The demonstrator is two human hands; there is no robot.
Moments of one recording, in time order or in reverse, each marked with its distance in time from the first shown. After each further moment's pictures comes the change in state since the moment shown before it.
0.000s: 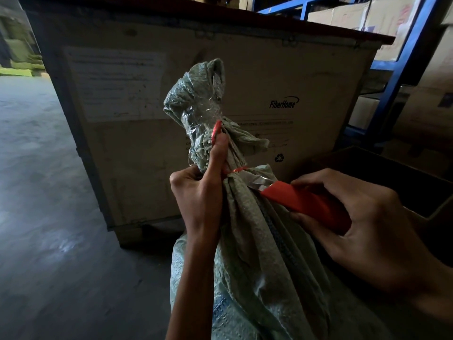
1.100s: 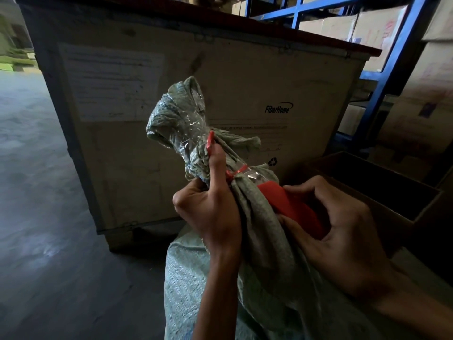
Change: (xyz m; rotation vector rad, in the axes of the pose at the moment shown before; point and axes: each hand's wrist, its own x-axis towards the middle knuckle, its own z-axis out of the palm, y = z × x) left_hand -0.018 -0.006 0.017 -0.036 0.293 0.045; right_hand 0.004 -0.010 0.030 0.163 0.191 0.049
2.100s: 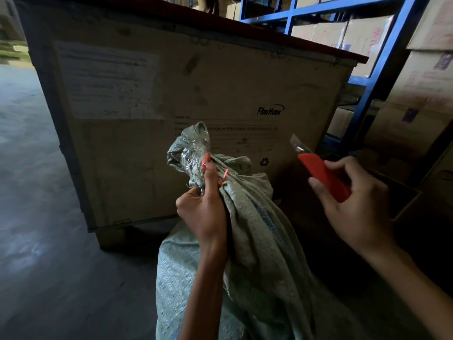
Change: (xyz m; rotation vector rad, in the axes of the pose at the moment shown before) left_hand 0.003 -0.025 -0.010 0.084 -0.080 -0.130; right_hand 0.012 0.064 -0.022 -0.301 0.251 0.173
